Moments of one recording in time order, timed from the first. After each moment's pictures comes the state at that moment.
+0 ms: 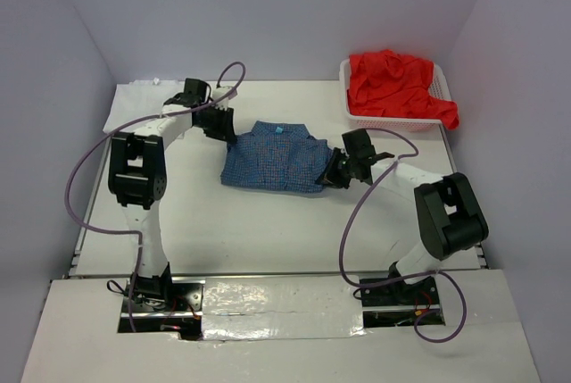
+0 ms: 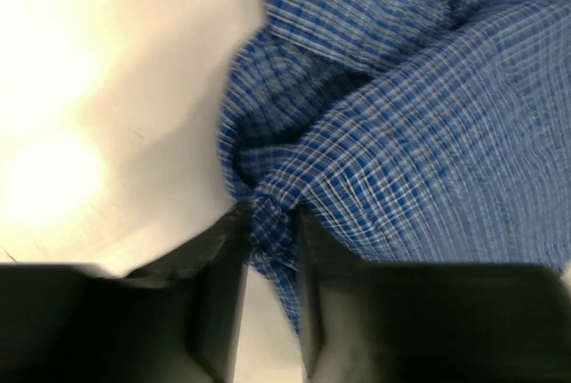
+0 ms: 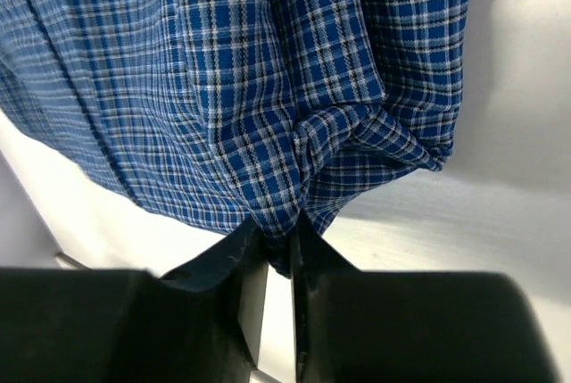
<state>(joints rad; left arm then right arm) -0.11 2.07 1.60 -0.53 0.52 0.13 0.34 1.57 0.84 -0.19 -0.26 0.81</state>
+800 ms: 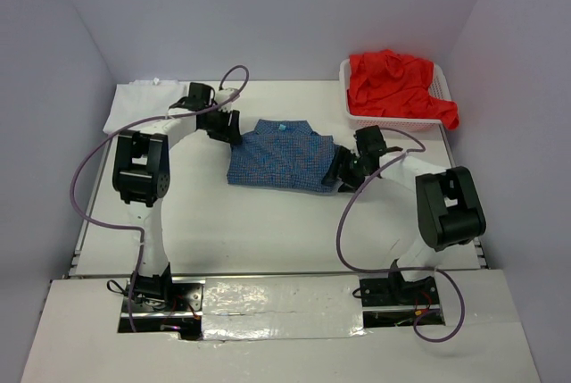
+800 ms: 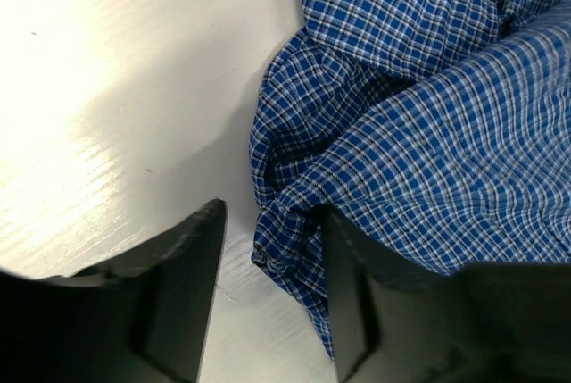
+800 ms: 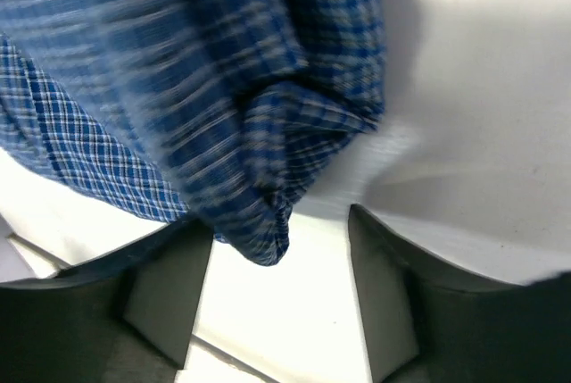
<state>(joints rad) -0.12 2.13 1.59 -0.40 0.48 0.10 0.21 1.63 0.86 -0.29 -0.35 0.62</state>
